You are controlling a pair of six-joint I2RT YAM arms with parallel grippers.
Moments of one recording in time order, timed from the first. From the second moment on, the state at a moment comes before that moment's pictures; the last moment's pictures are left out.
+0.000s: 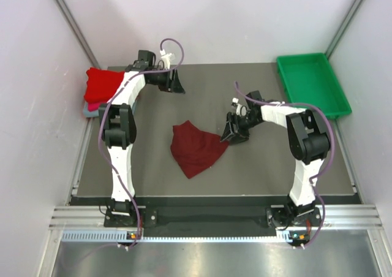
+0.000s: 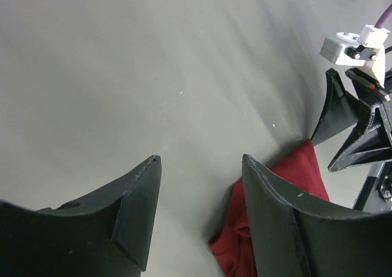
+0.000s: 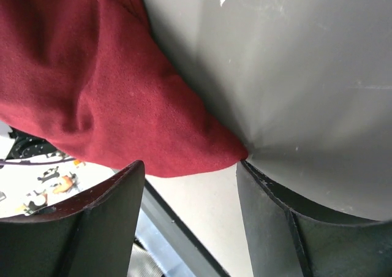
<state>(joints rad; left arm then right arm) -0.11 2.30 2.08 -0.72 0.84 0.08 0.32 1.97 1.24 -0.54 -0.78 0.30</state>
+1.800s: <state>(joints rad) -0.10 2.39 2.06 -0.29 0.99 -0.42 0.16 2.27 1.99 -0.60 -0.63 0.10</state>
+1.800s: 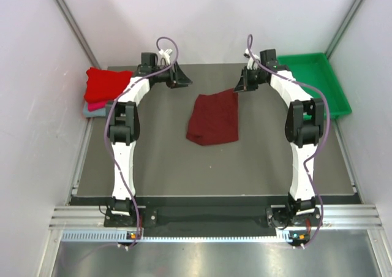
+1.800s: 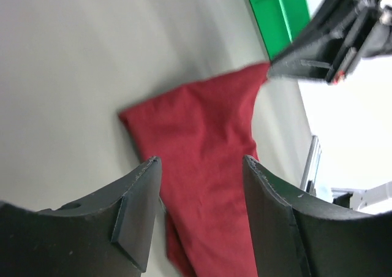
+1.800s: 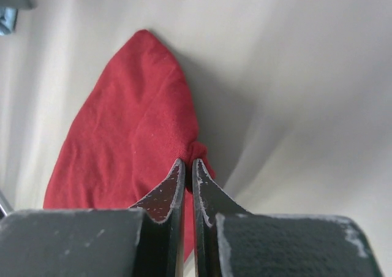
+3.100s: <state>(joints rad) -0.15 2.69 2.30 -0.04 0.97 -0.53 0.16 2.26 2.05 -0.63 -0.50 0.04</state>
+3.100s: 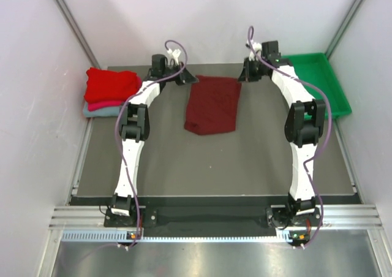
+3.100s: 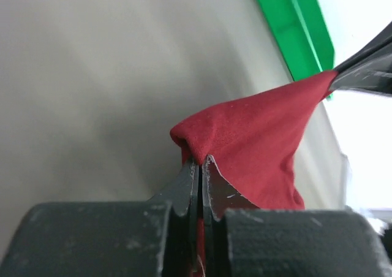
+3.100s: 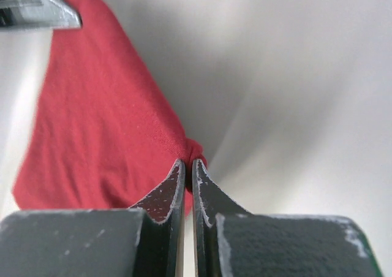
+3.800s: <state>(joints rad) -0.21 2.21 2.33 0.01 0.87 -0.36 0.10 2.12 2.25 -0.59 -0.63 0.08</state>
